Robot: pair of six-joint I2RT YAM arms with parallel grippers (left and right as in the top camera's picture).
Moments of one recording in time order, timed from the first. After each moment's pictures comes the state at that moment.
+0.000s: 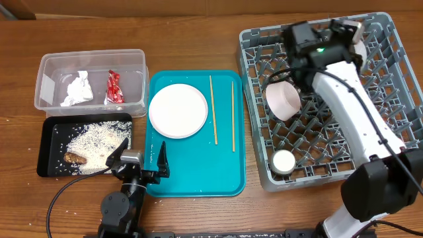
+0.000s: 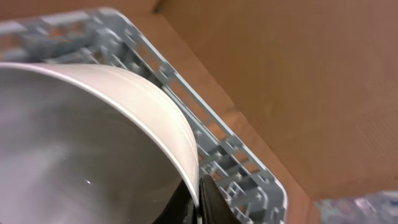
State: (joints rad) left arm -0.17 0.02 0.01 -0.08 -0.04 -0.09; right arm 0.25 1.82 1.68 -1.23 1.14 0.67
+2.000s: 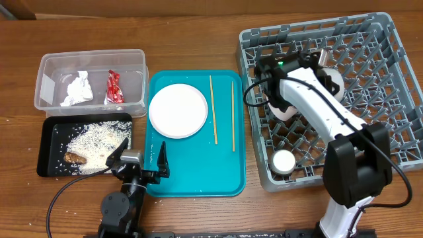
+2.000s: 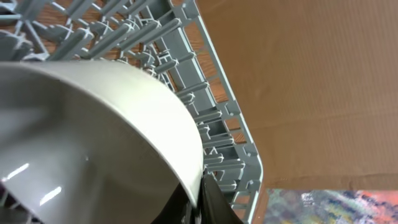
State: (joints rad) left arm -0.17 0.02 0.01 -0.08 -0.04 -0.09; right arm 0.40 1.95 1.57 -1.47 1.17 0.81
